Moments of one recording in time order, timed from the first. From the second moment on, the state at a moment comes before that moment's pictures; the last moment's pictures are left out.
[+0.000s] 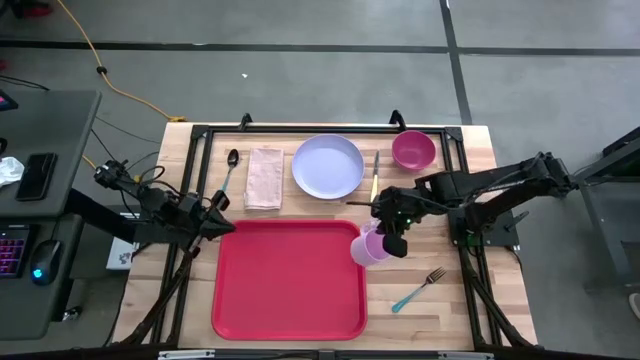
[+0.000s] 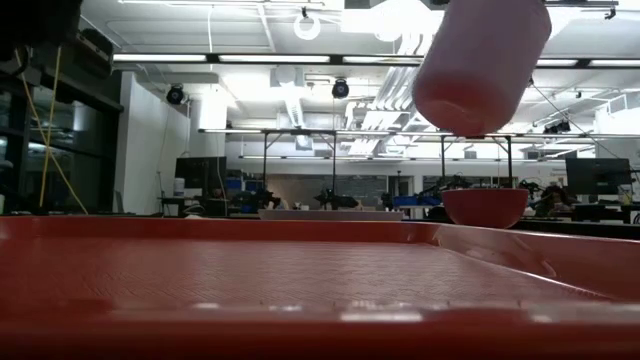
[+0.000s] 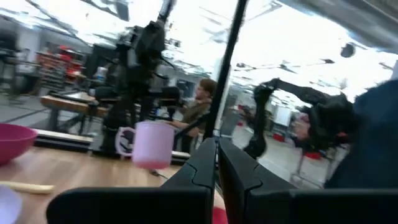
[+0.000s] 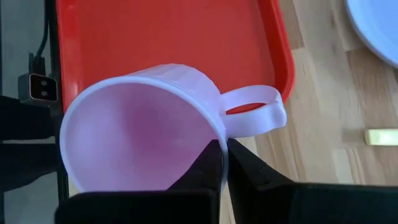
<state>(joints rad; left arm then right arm) -0.54 0.01 0.02 0.34 -0.30 -0.17 0.15 1.30 1.13 -0.83 -0.10 0.41</state>
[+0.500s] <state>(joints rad) -0.54 0.05 0.02 0.40 -0.46 -0.44 0.14 1.31 1.13 -0.67 -0.15 0.38</state>
